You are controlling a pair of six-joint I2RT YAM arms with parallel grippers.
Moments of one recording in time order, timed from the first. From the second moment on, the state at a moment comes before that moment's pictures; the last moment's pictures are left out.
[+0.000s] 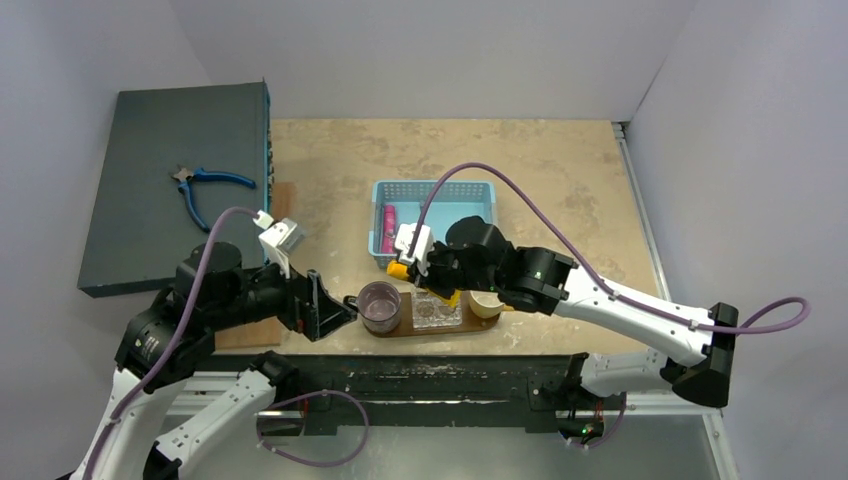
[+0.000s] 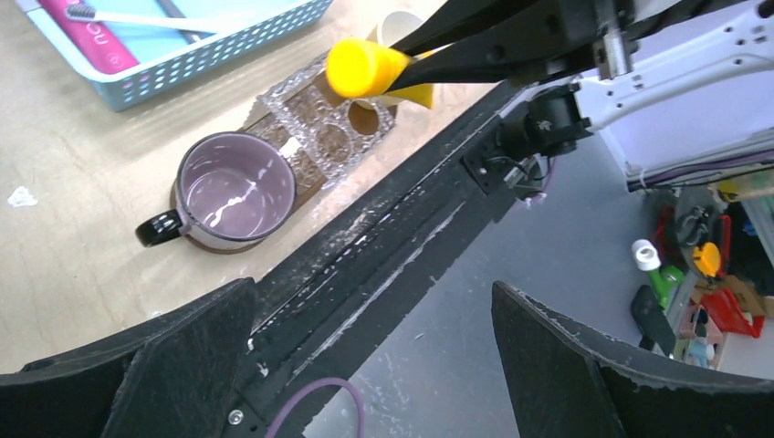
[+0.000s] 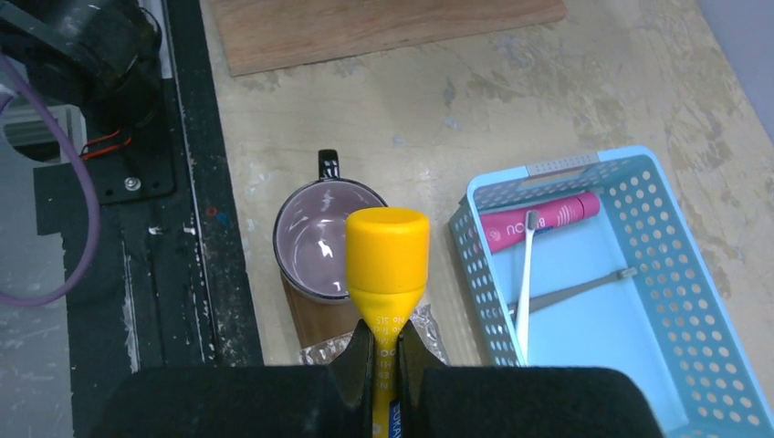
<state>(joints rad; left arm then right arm) -0.55 0.61 1.17 -1.08 0.40 -0.39 1.11 1.23 1.19 -0.48 -0.04 -0.23</state>
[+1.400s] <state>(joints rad) -0.55 0.76 1.15 -1.07 0.76 -0.38 1.40 1.36 1.46 -0.61 -0.12 -0.71</state>
